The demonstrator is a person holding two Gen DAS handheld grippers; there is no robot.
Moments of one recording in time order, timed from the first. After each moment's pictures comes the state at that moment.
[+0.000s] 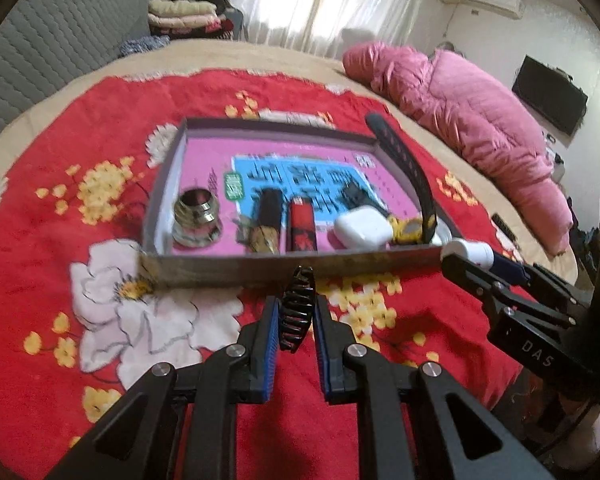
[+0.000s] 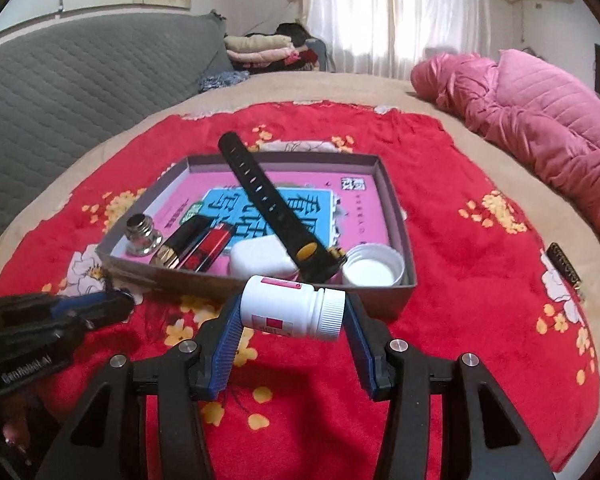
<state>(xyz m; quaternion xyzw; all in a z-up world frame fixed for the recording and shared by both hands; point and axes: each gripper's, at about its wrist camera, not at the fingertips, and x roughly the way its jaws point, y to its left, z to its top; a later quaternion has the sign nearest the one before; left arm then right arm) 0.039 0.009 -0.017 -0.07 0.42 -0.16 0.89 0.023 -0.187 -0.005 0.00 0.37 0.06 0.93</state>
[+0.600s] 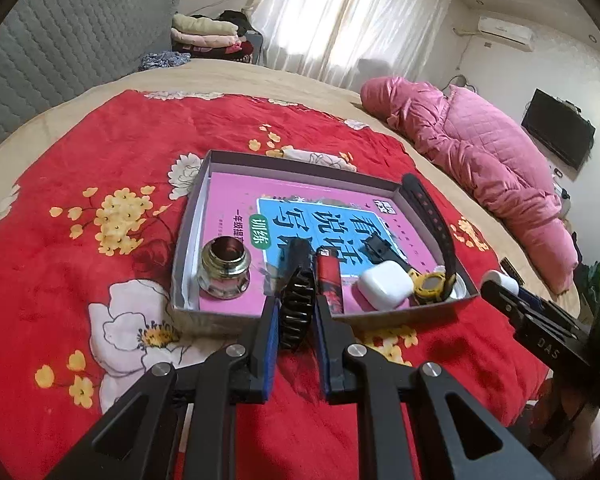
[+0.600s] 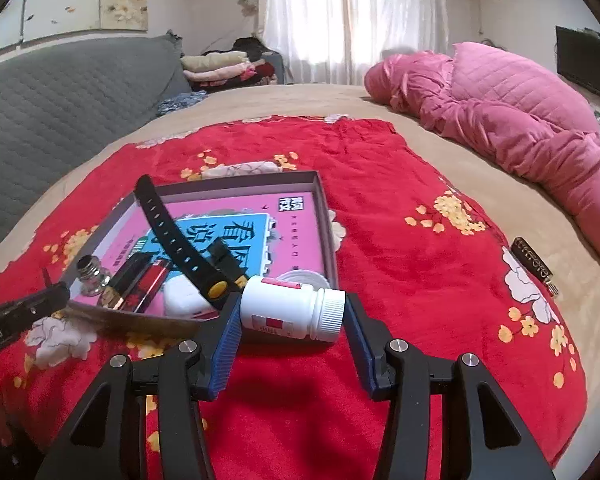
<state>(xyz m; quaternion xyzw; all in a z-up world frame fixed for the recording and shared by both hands) 0.065 0.030 -0.011 -0.11 0.39 -0.14 0.91 0.040 -0.231 0.000 0.03 0.36 0.00 0.93</state>
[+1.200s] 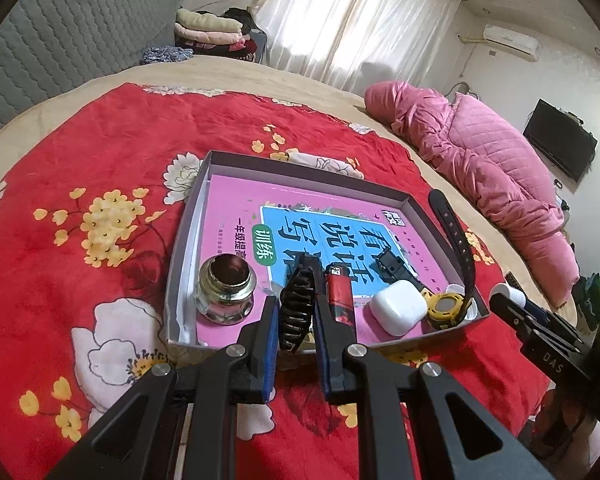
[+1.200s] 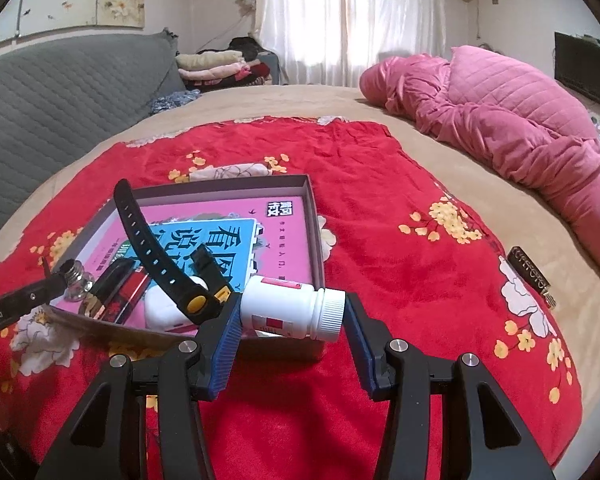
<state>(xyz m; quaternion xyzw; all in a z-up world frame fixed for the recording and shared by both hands) 0.089 0.032 -0.021 -0.12 0.38 -0.14 0.90 0.056 -0.235 -0.006 0.01 0.36 -0.01 0.93</state>
